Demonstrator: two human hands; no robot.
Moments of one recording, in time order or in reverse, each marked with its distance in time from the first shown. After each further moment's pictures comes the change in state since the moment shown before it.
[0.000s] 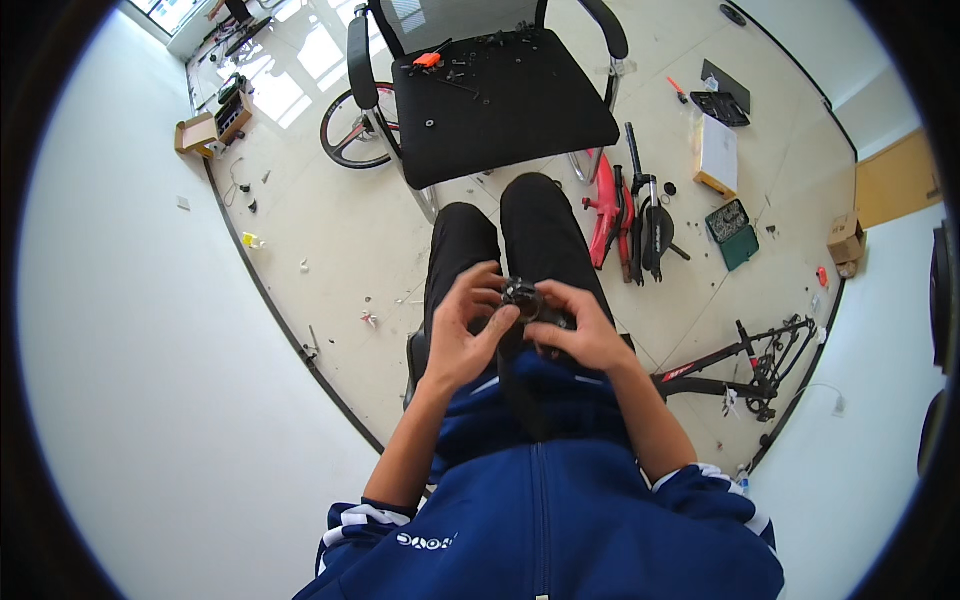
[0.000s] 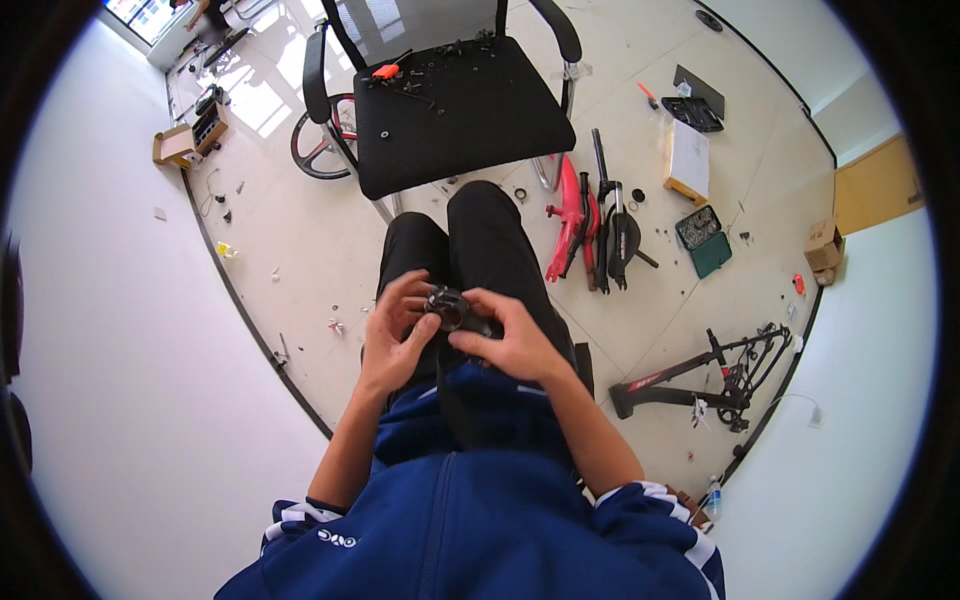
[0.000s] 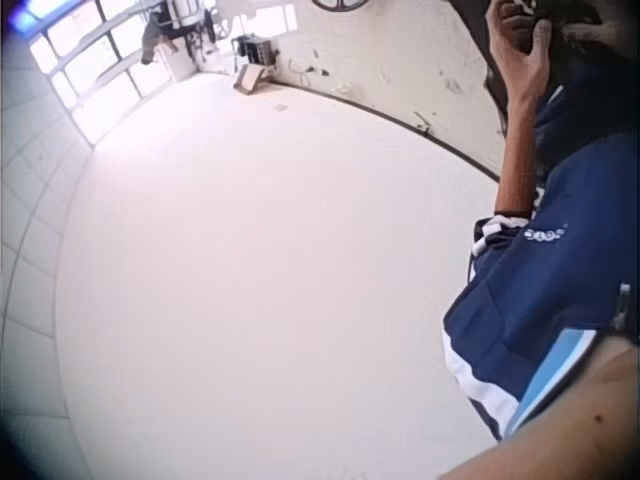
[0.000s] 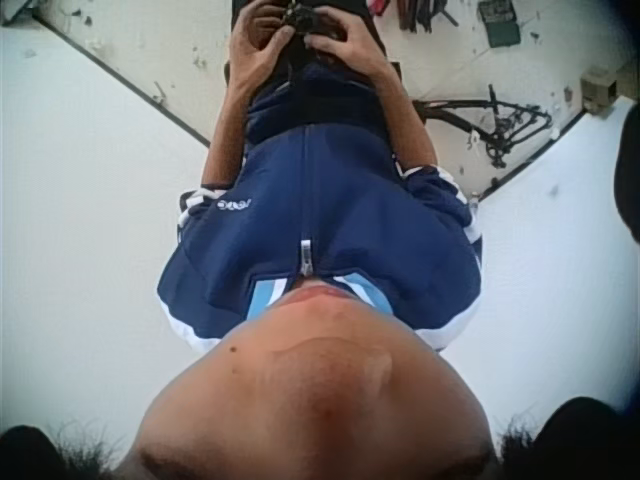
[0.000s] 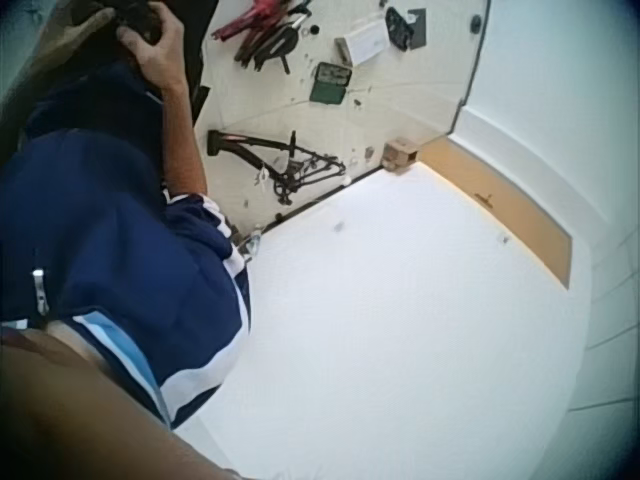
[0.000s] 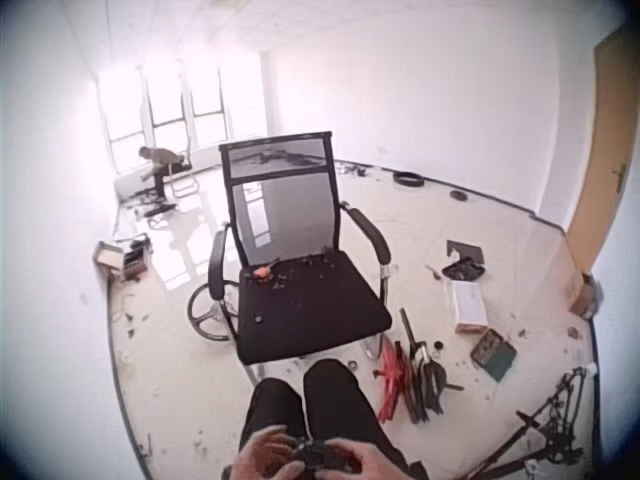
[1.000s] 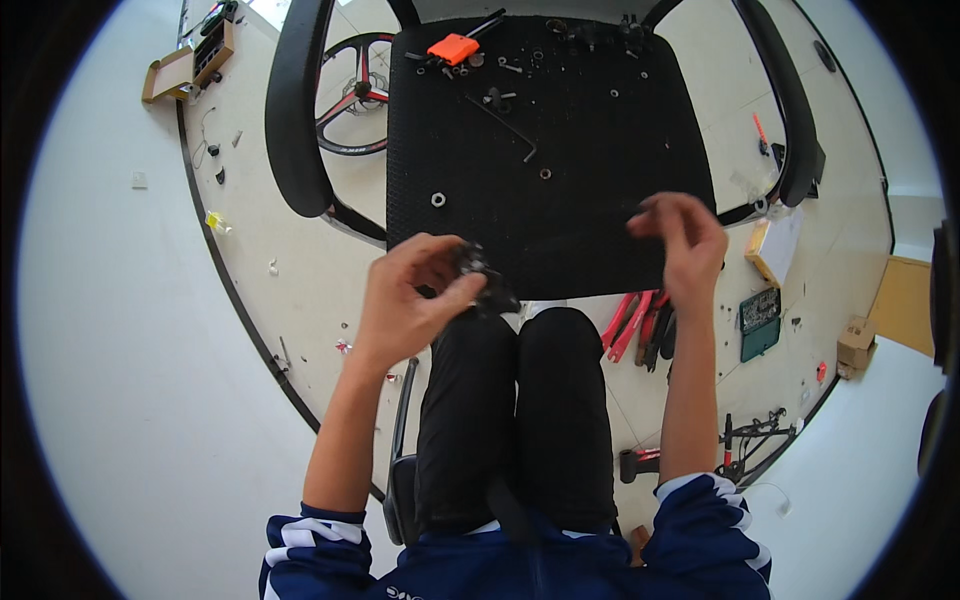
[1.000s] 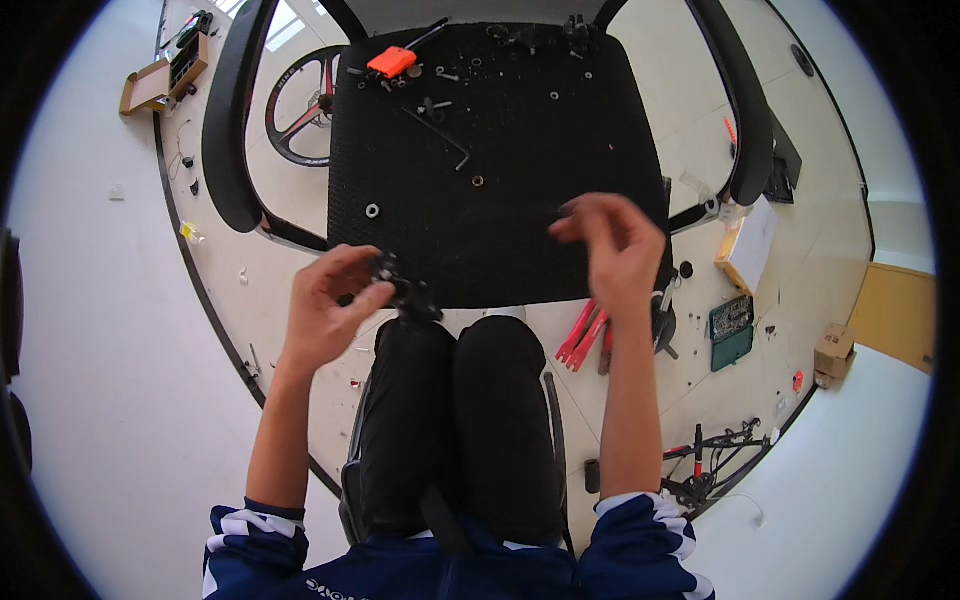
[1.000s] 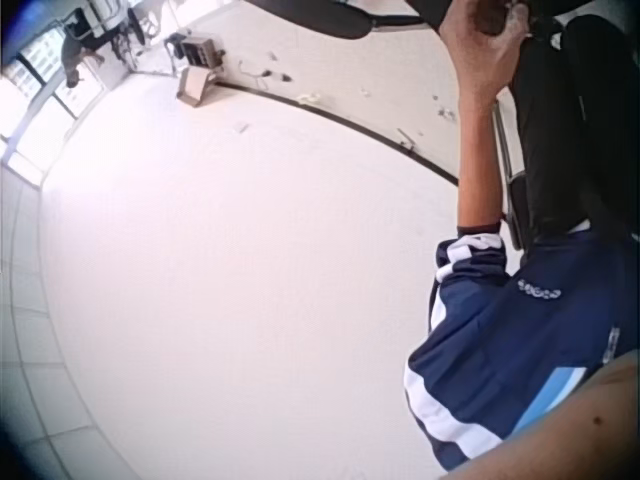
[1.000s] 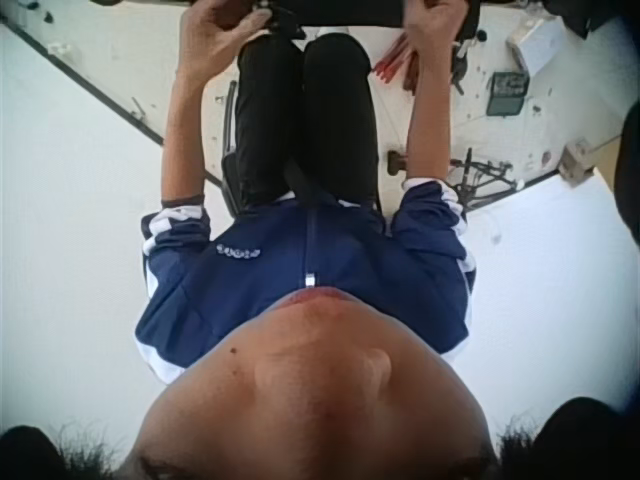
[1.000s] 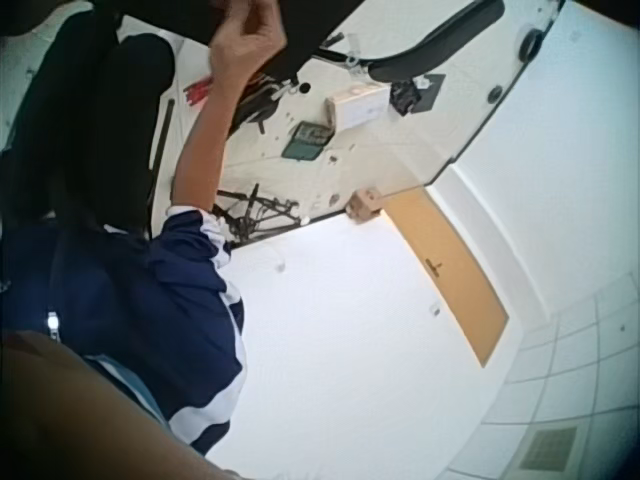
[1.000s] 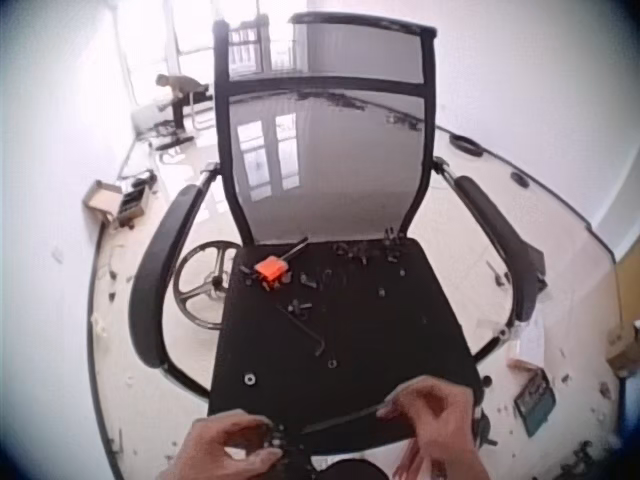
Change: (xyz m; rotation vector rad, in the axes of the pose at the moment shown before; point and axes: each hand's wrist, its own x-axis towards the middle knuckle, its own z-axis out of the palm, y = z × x) left_hand 0.285 -0.101 -0.111 0.164 0.133 -0.222; right_hand 0.331 -0.012 -0.201 -0.257 0.509 -0.206
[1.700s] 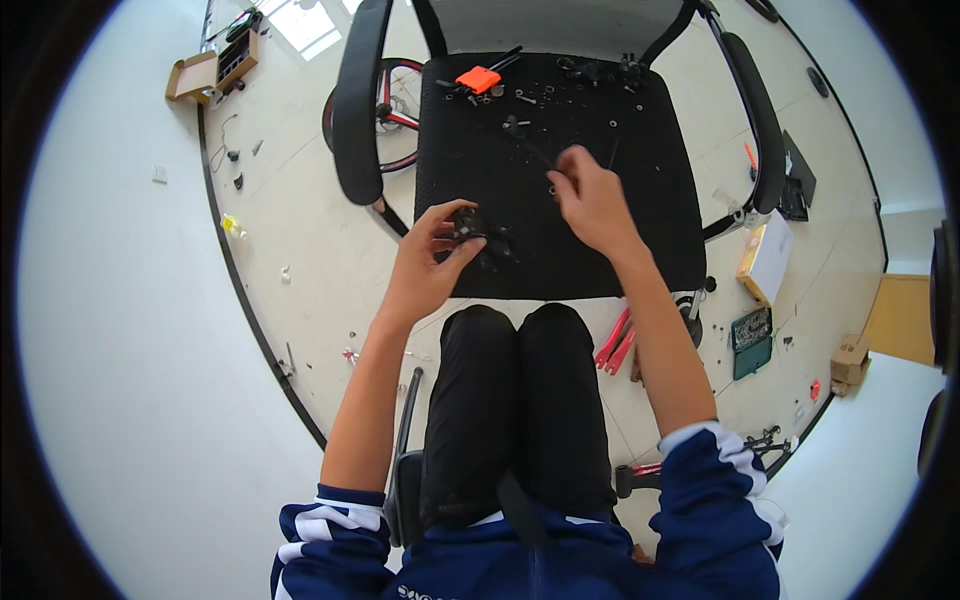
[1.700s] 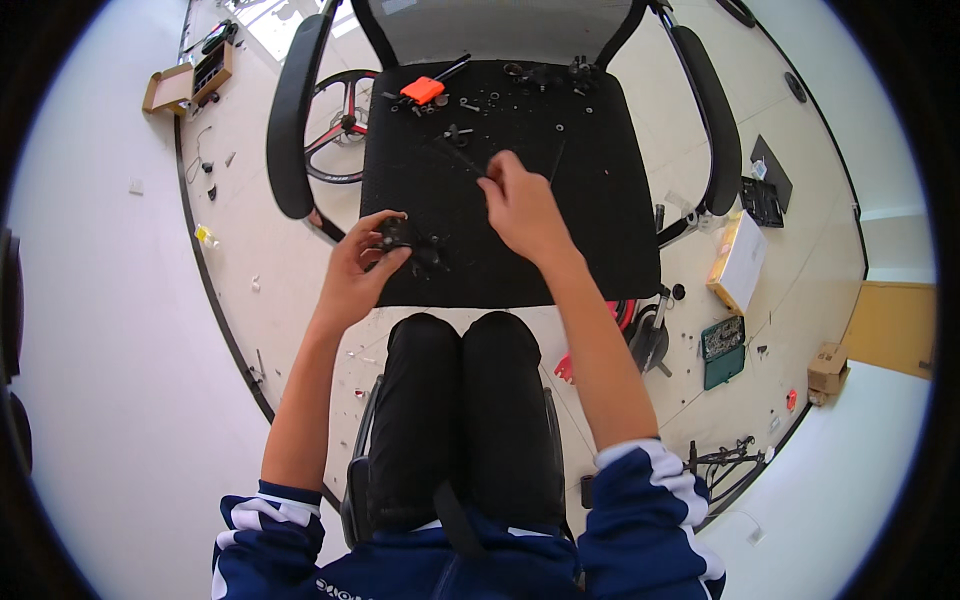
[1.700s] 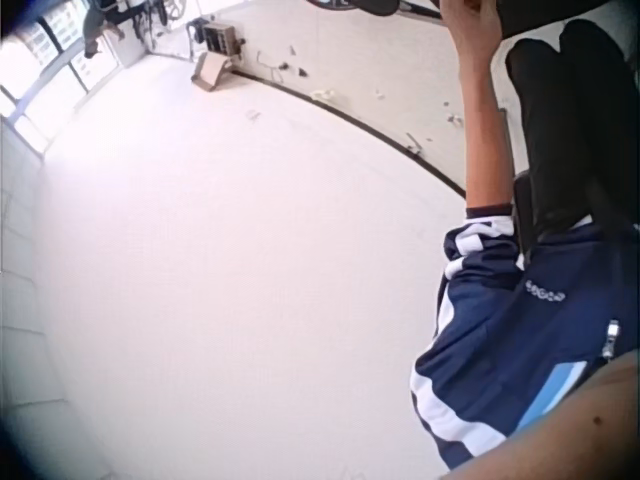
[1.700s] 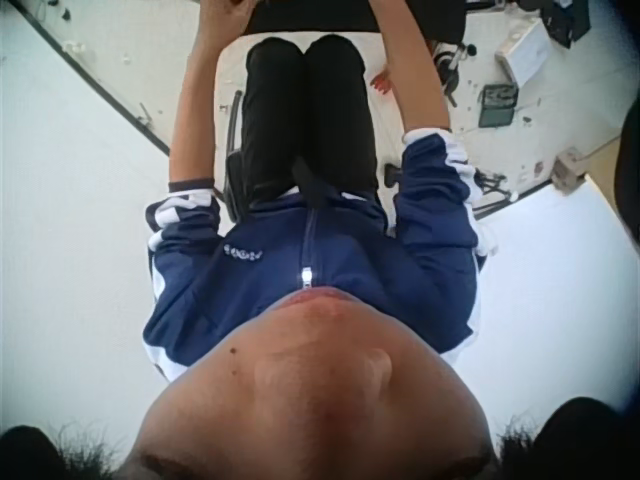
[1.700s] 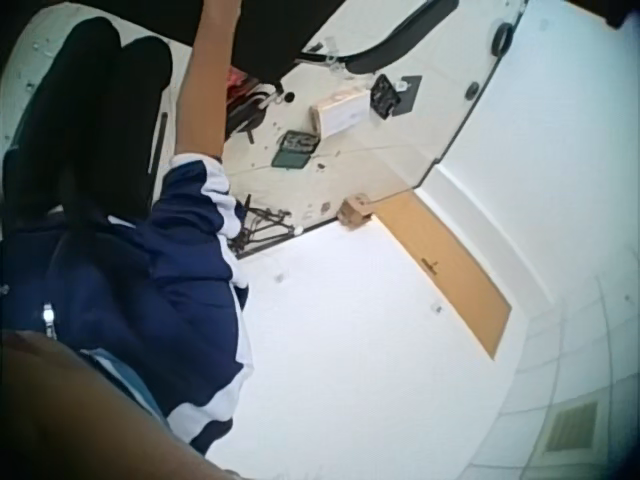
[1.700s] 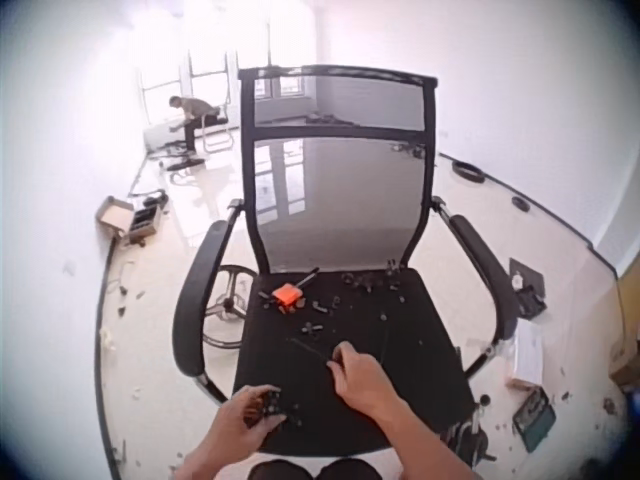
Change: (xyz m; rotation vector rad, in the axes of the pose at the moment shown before) left_hand 0.012 -0.015 -0.009 -0.041 0.061 0.106; right_hand 0.044 0.001 0.089 -0.506 -0.249 -0.243
